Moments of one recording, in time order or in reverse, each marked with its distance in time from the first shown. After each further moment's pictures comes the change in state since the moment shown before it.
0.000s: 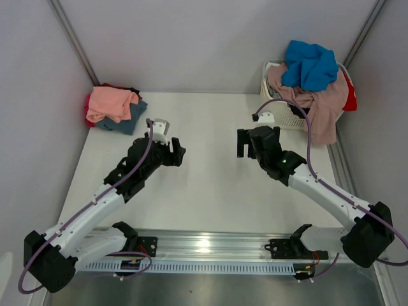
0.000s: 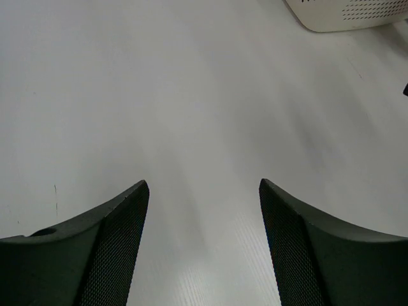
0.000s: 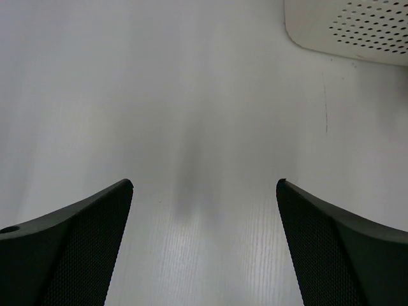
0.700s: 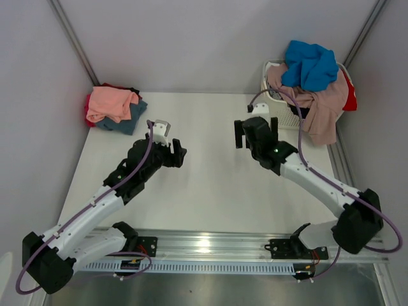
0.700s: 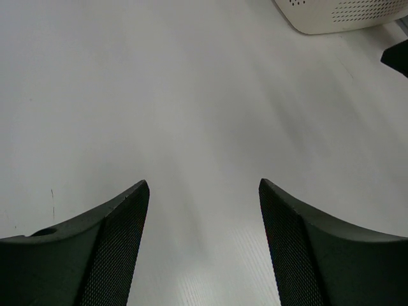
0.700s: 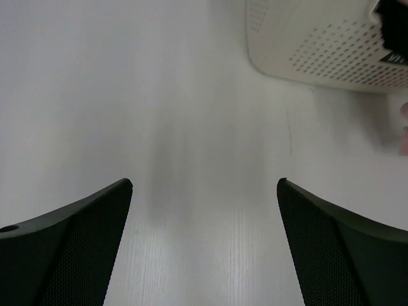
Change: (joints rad) left arm -0.027 -0.020 -0.004 0.005 -0.008 0.009; right arm -0.003 0.071 0.068 0.016 0.098 -0.058
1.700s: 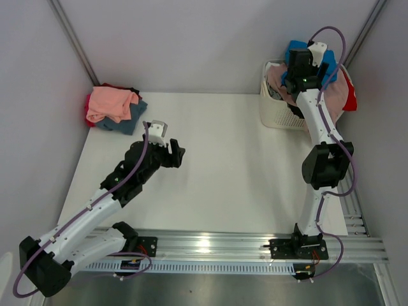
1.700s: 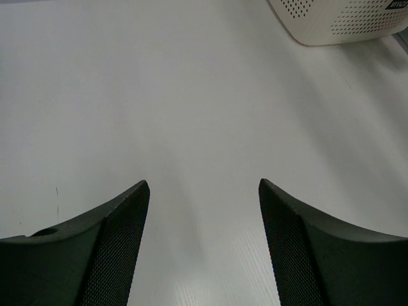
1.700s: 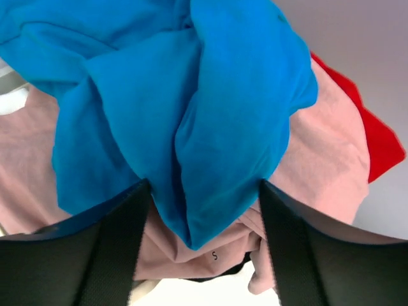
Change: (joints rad) left arm -0.013 -0.039 0.000 -0.014 -0.039 -0.019; right arm -0.549 0.720 1.038 -0.200 0.191 -0.043
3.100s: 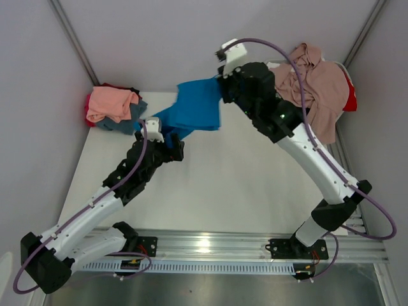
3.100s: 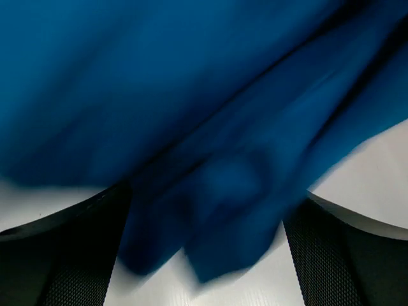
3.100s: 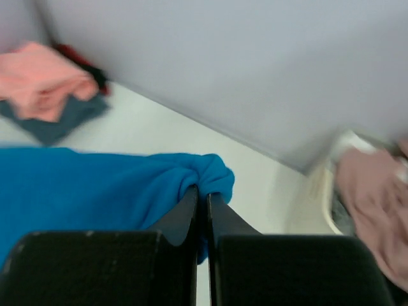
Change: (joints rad) left arm -0.013 0.035 0.016 0.035 -0.176 -0.058; right arm 0.667 -0.392 -0.082 0.003 -0.482 -0.344
